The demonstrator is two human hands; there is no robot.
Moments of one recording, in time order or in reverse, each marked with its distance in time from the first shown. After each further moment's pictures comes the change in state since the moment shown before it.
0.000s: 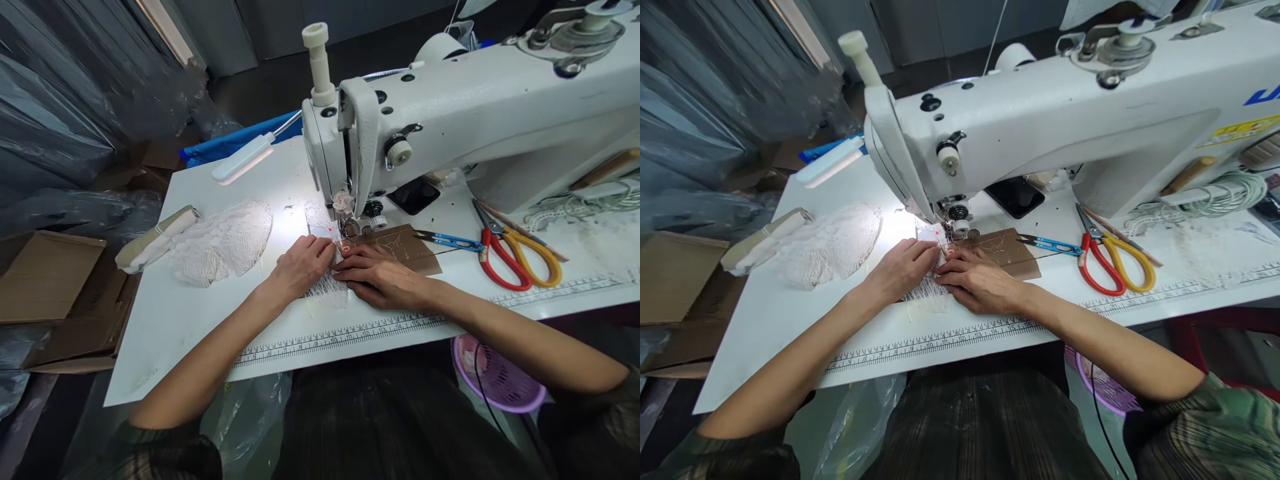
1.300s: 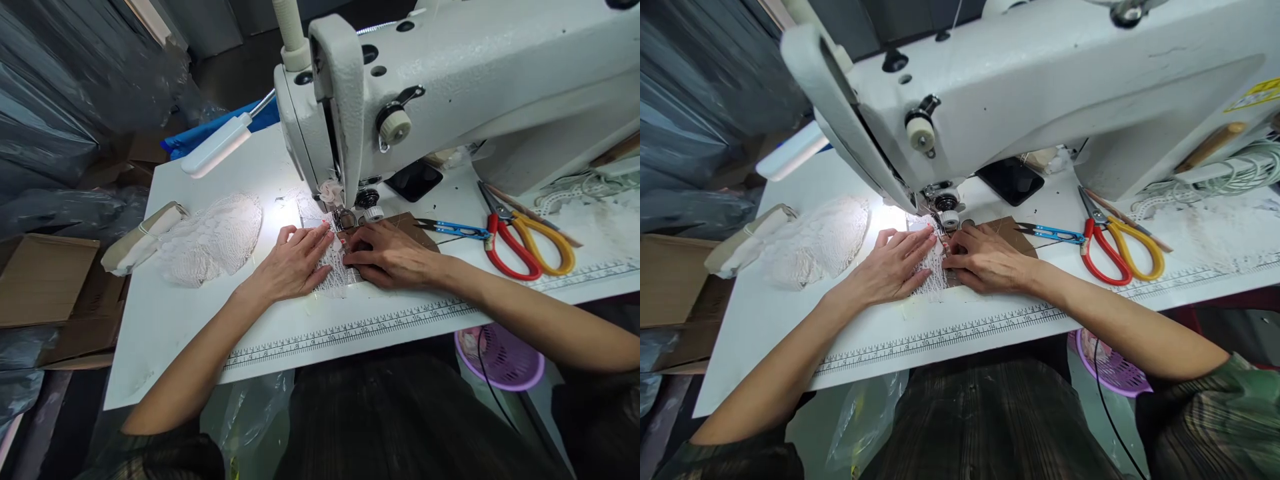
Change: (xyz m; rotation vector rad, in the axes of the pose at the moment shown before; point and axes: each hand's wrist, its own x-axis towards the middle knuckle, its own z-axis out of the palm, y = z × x) left_hand -0.008 -0.005 -0.010 -0.032 -0.132 0.028; right_hand -0.001 0.021 -0.020 -0.243 0.033 -0.044
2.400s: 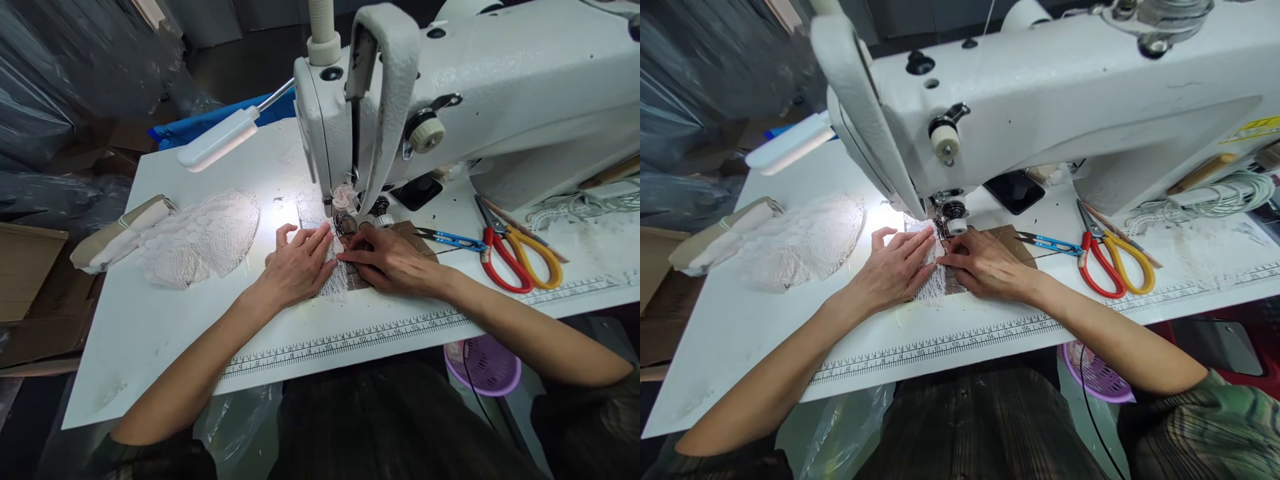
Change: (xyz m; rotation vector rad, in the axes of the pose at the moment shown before) left_hand 0.009 0.012 0.006 0.070 0.101 -0.121; right_hand 0.002 0.004 0.005 0.071 0.053 0.042
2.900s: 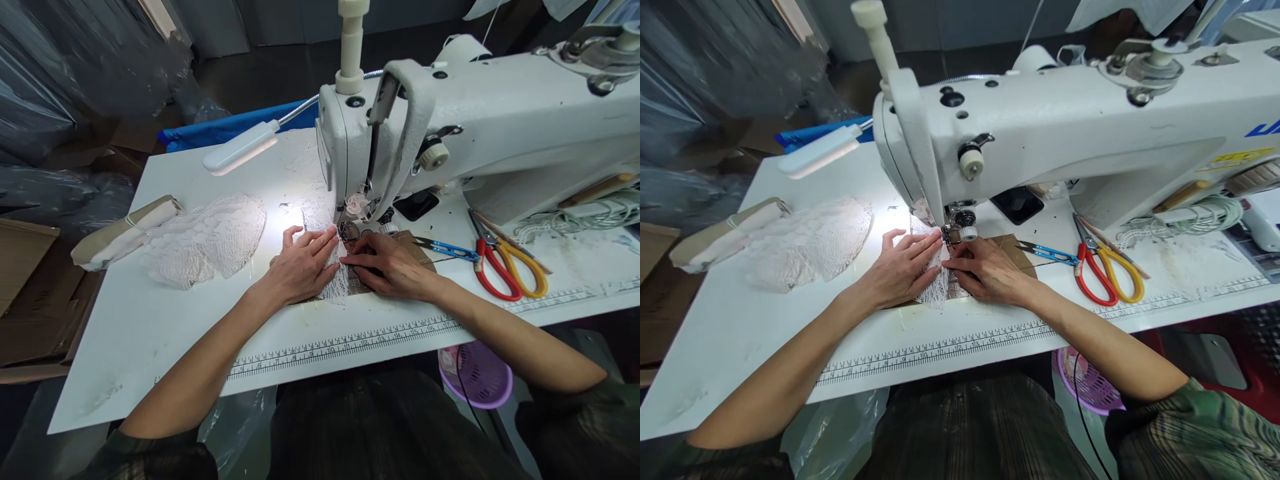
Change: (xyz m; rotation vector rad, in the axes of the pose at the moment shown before) left_hand 0.000 -0.008 0.007 -0.097 0.050 0.023; right_hand -0.002 -0.001 0.009 0.067 0.102 0.032
